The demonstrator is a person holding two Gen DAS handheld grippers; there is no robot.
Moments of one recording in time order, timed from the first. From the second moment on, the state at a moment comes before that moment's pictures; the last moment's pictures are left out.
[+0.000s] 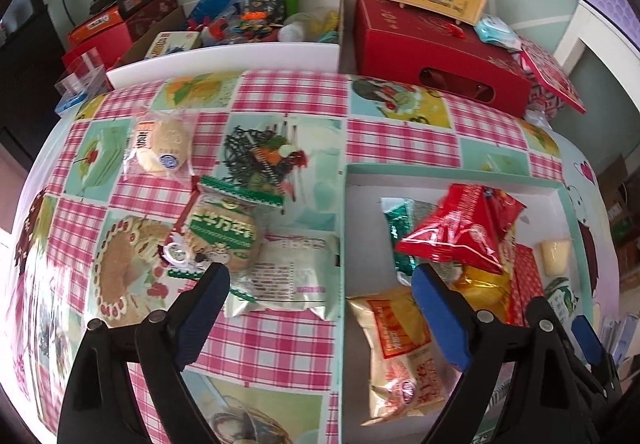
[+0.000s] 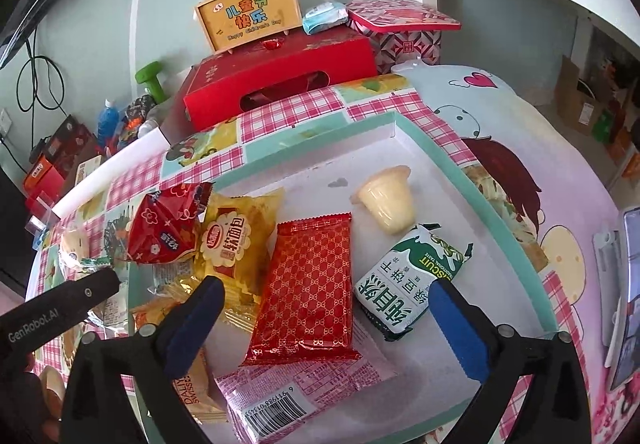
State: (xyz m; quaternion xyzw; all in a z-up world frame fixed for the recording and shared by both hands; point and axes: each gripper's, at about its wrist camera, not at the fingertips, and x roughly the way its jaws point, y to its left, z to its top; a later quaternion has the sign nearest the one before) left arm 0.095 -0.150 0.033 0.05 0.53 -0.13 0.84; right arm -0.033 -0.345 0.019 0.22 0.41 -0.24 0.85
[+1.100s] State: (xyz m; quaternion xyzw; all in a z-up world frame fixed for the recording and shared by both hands) left arm 0.122 0.030 0.015 -0.04 0.55 0.05 0.84; right arm 0.014 -0.207 0.040 0.12 0.41 -0.09 0.90
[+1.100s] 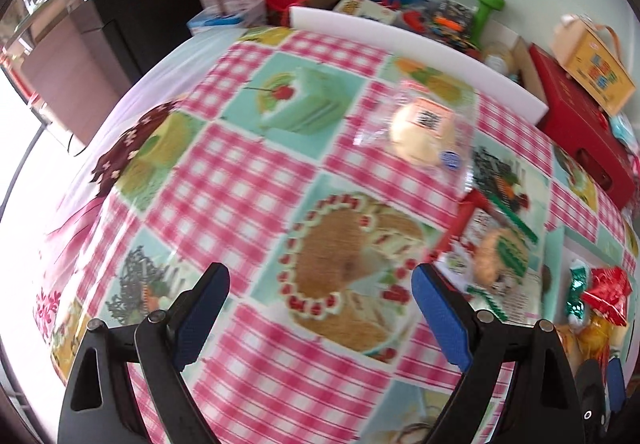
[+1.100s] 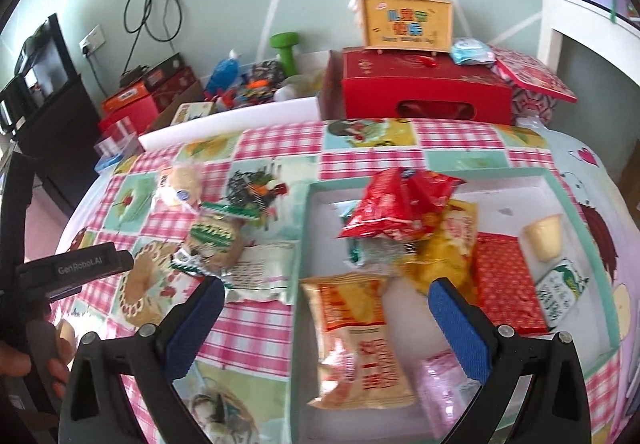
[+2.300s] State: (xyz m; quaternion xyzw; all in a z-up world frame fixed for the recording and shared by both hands) left arm 0.177 0.008 -0.009 -0.07 0.56 -0.05 0.82; right arm 0.077 -0.169 0.022 0.12 0.44 -0.05 0.89
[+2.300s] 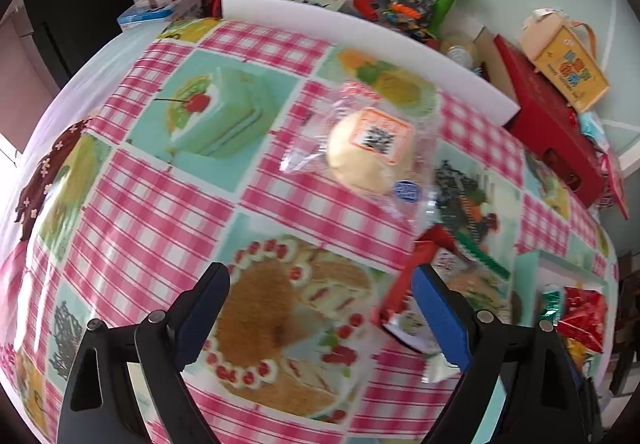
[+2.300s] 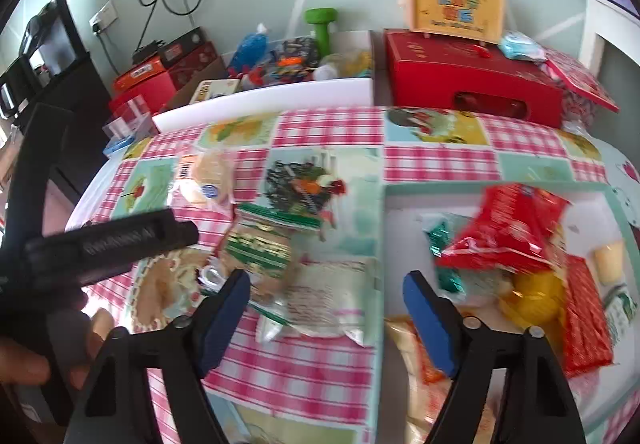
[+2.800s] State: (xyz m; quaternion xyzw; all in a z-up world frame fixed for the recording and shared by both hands) left arm 0.186 0.027 -0.018 -0.07 0.55 -0.03 0.83; right arm 0.115 -0.145 -0.003 0.14 0.47 -0.01 0.87
